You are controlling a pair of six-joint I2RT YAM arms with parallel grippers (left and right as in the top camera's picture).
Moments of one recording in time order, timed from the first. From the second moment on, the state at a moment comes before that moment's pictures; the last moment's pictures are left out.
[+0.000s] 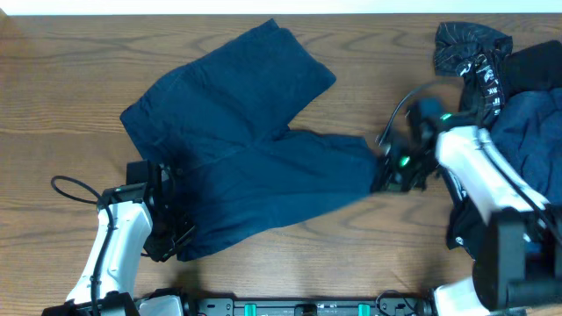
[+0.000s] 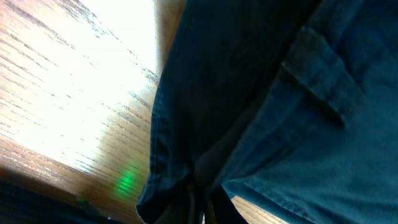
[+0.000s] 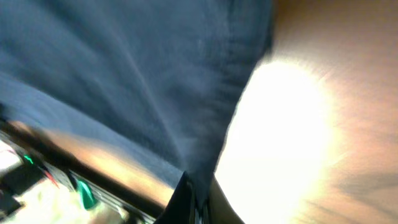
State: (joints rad) left arm 0.17 1.30 0.63 -1.02 0.13 -0.56; right arm 0.09 1.66 1.13 -1.09 -0.47 0.06
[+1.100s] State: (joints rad) left arm 0.17 1.30 0.63 -1.00 0.14 -0.56; right arm 0.14 1.70 1.09 -1.21 -0.23 0.03
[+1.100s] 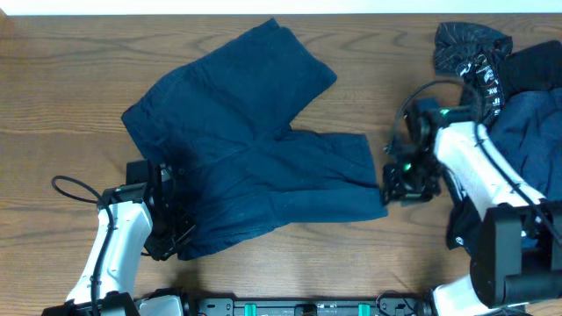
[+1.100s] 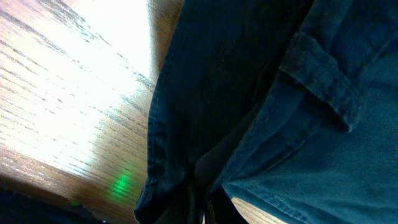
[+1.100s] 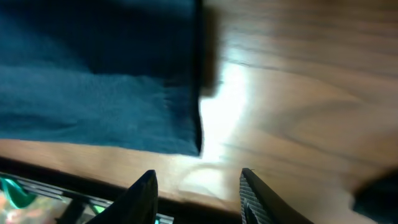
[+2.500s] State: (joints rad) left arm 0.17 1.30 0.63 -1.00 0.14 -0.56; right arm 0.15 1.58 1.00 -0.79 -0.22 0.19
